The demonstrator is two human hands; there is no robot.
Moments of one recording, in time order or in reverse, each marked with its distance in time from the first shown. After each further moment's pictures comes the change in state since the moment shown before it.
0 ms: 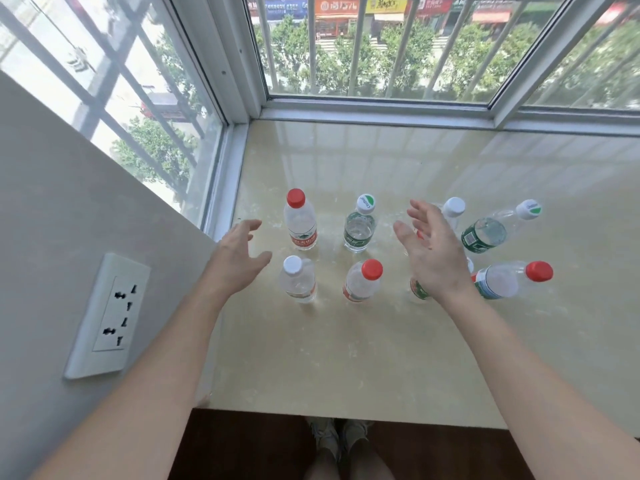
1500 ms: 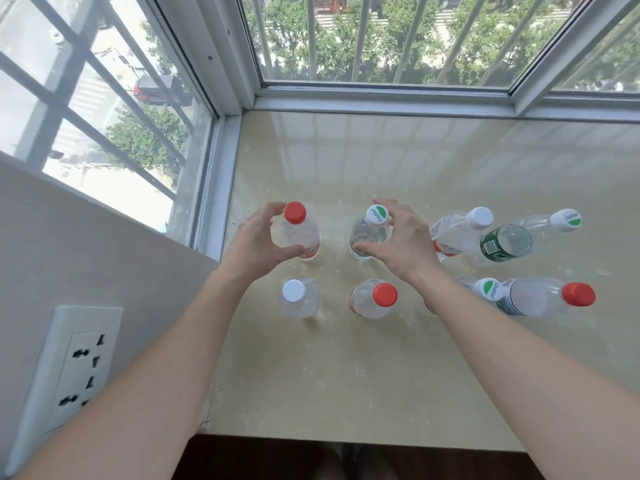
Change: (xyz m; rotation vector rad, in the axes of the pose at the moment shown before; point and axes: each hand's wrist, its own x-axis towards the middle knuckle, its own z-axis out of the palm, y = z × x) left_hand 0.064 0.022 0.021 -0.027 -0.081 0.026; right_hand 0.086 0.030 0.061 -0.328 -0.115 -0.079
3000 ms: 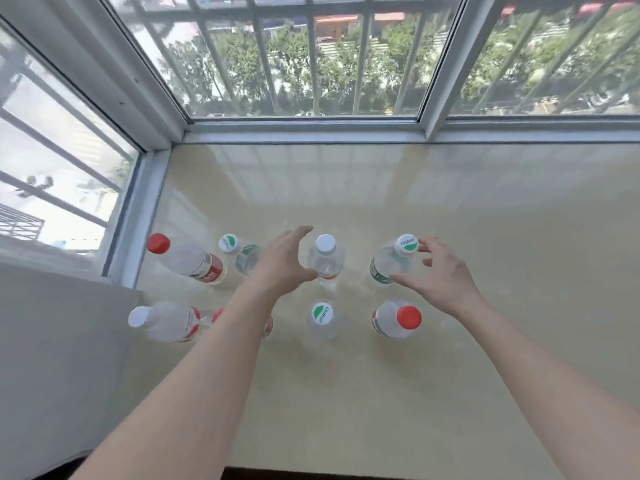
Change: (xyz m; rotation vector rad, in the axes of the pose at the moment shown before) left_hand 0.019 0.198 0.169 0.112 -0.146 -0.006; right_hand -0.012 0.202 -0.204 0.053 -0.072 0.151
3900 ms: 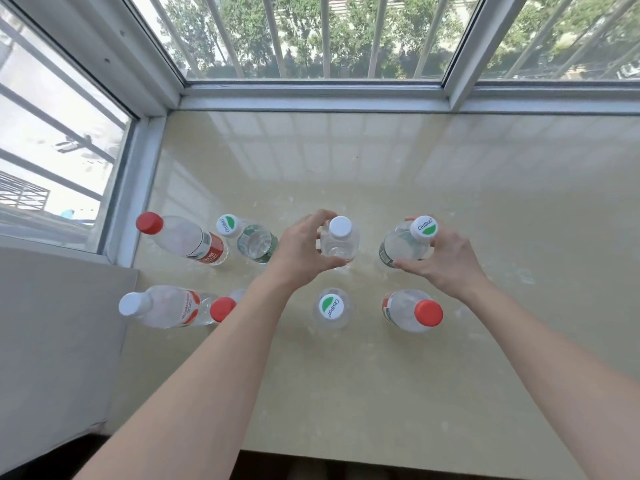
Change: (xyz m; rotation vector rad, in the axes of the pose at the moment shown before) left_hand 0.007 -0.002 0.026 -0.273 0.039 0.087; right_hand 0.031 0.011 0.026 -0.034 -0.037 -0.150
